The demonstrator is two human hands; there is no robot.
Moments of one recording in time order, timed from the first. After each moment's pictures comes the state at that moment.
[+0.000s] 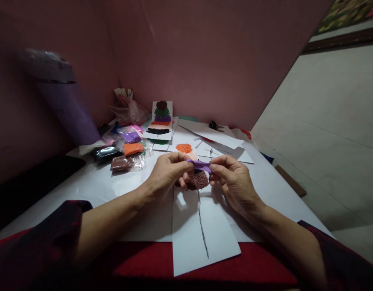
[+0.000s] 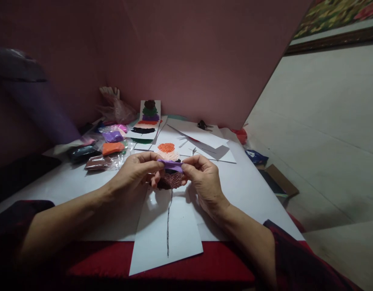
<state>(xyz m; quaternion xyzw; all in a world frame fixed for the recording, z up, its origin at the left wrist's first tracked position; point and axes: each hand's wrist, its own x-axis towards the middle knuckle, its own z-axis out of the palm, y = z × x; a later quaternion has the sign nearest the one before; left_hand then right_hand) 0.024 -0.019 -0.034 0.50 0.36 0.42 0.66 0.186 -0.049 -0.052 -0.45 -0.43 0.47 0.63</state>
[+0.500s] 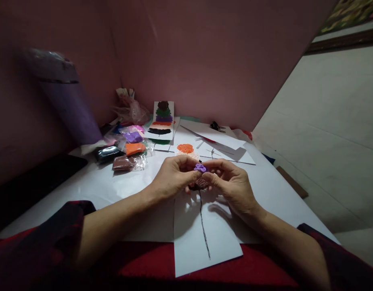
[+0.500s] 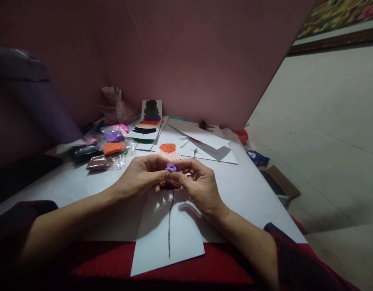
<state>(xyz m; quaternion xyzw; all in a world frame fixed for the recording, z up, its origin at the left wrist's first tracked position) 0.025 -0.022 -0.036 0.59 0.36 0.38 0.62 0.180 -0.057 -0.051 -0.43 -0.55 0.42 0.58</state>
